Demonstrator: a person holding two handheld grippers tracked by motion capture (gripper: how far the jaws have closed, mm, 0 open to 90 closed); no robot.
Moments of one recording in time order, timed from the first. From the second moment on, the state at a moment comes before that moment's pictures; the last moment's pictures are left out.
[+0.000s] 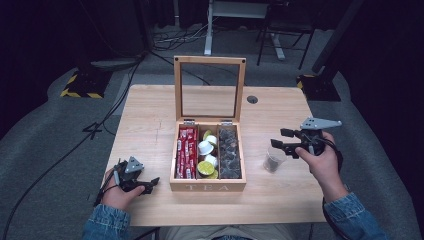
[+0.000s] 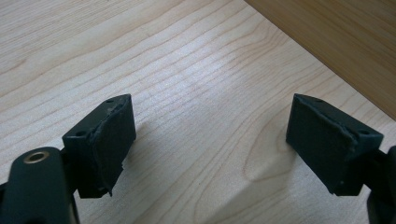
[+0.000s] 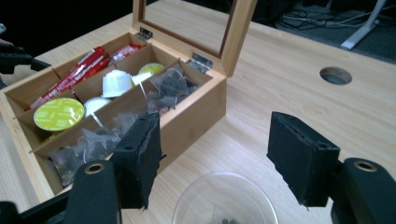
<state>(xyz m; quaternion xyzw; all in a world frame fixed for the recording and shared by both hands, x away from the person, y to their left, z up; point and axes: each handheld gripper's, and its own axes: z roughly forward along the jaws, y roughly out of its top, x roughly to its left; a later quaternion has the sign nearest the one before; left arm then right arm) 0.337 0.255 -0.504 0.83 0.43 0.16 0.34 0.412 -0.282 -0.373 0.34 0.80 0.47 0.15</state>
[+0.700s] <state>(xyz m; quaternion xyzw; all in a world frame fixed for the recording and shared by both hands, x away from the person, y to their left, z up) 0.337 0.254 -0.504 0.82 0.43 0.16 0.34 0.461 -0.240 -0.330 0.30 0.81 0.48 0.16</state>
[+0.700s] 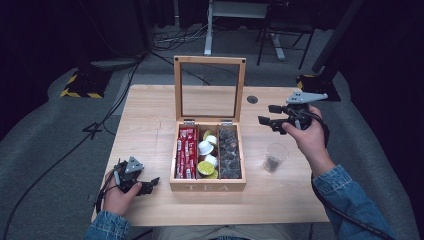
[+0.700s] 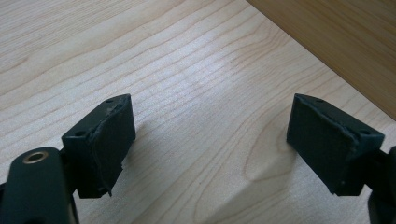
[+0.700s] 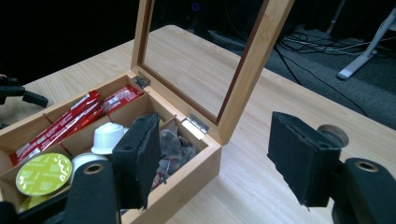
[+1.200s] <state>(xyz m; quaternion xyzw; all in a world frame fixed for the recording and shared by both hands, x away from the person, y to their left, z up) 0.337 0.254 -0.504 0.82 0.43 0.16 0.33 0.507 -0.216 -0.303 0.31 0.79 0.49 0.19</state>
